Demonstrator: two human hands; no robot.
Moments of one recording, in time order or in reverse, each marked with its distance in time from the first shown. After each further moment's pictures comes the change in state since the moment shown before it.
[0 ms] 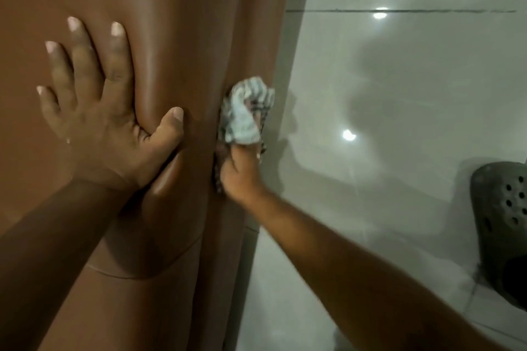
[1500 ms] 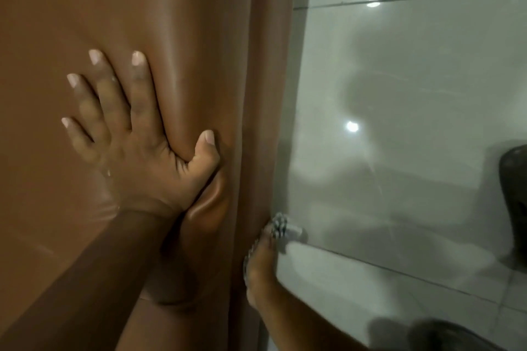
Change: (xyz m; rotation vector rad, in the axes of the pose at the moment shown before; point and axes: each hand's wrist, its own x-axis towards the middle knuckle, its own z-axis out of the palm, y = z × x) left_hand 0.002 -0.001 0.018 0.030 0.123 -0.038; right_hand -0.144 0.036 0.041 0.310 0.272 1.200
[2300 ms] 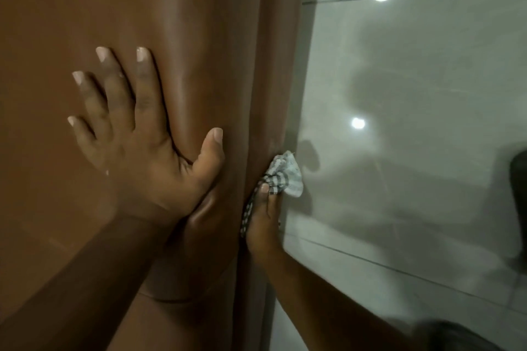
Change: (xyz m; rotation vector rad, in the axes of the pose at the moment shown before) left_hand -0.007 0.001 -0.020 -0.008 -0.130 -0.010; right_hand 0.001 -0.056 0.020 -0.024 -0.005 -0.431
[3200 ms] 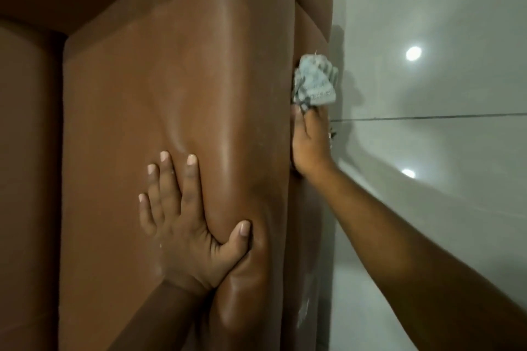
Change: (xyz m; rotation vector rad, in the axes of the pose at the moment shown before) left_hand 0.125 0.011 0.005 0.014 0.015 0.042; right_hand 0.202 -0.317 0.056 -0.174 -0.081 -0.683
